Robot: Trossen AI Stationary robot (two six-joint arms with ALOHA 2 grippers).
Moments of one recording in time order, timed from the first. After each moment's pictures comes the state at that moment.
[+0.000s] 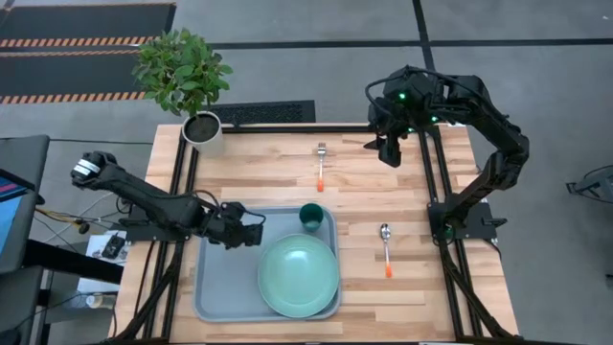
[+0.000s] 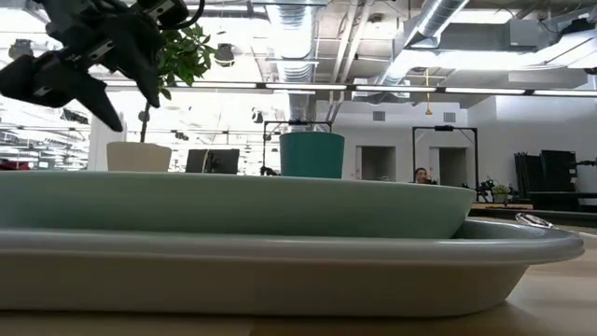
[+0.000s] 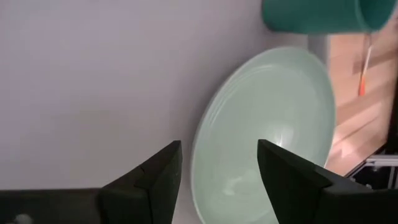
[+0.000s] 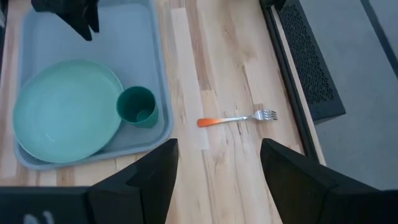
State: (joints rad) left arm -0.38 1.20 0.79 -0.61 -0.20 -1.75; right arm -0.32 1.56 2.18 -1.49 -0.05 -0.13
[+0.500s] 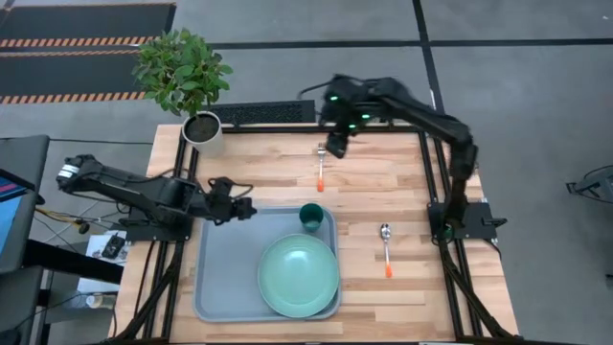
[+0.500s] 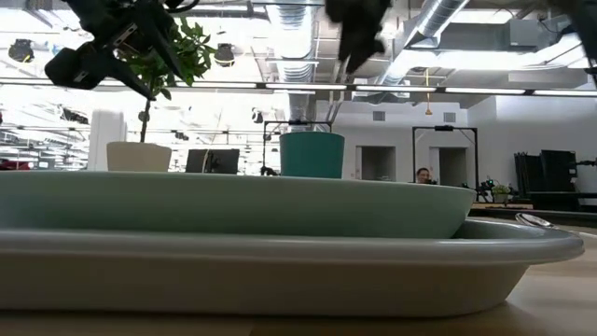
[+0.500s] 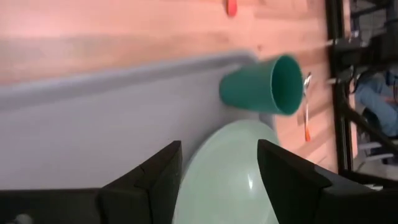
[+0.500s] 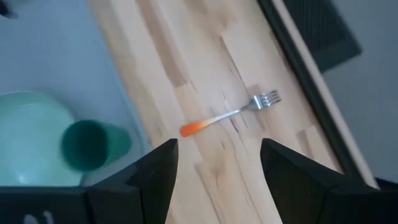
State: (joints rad) left arm -0.22 0.98 0.79 -0.68 -0.31 -1.57; right arm -0.41 1.89 2.18 -1.37 -0.02 0.05
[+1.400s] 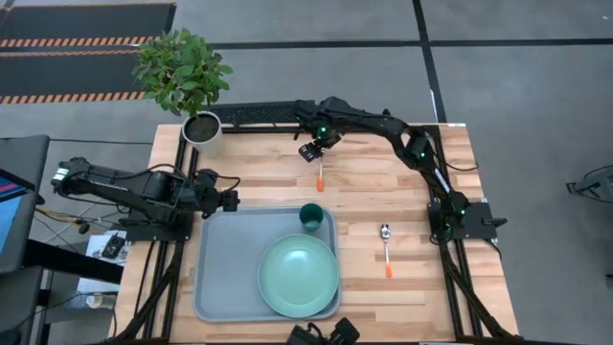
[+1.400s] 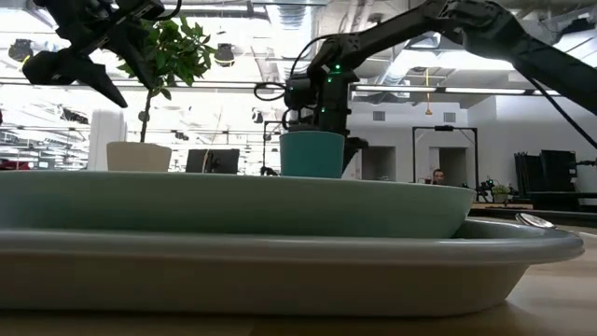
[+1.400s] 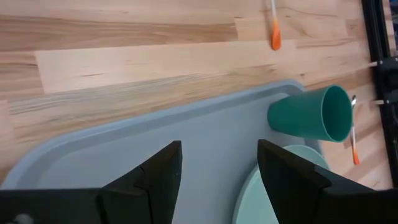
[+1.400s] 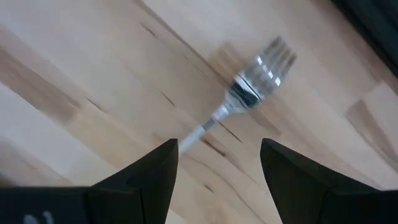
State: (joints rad) left arm -0.18 0.85 0.79 -0.94 -0.38 -1.52; right arm -0.51 2.34 2.17 -1.25 0.00 0.35
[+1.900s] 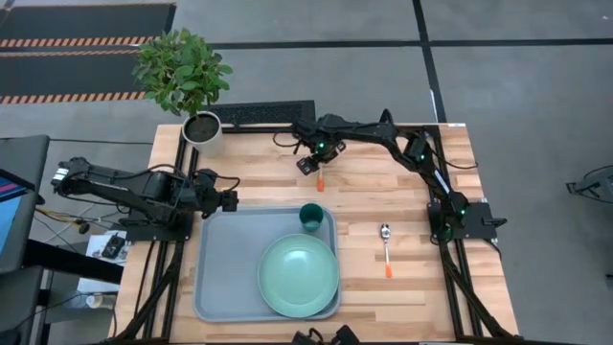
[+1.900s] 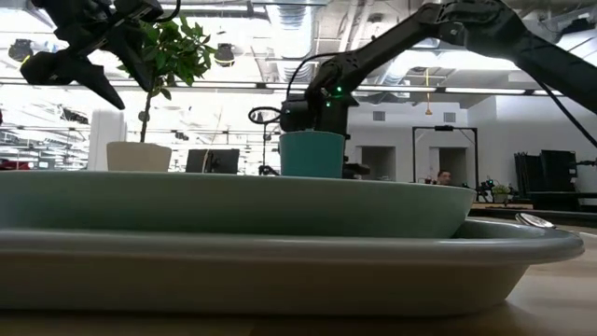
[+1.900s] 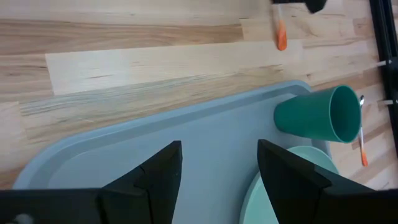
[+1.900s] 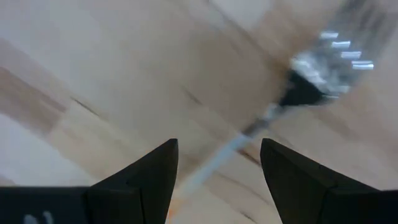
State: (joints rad) left arm -0.18 0.85 0.79 -0.96 -0.38 -1.52; right arm -0.47 2.33 1.94 -1.05 -0.01 0.43
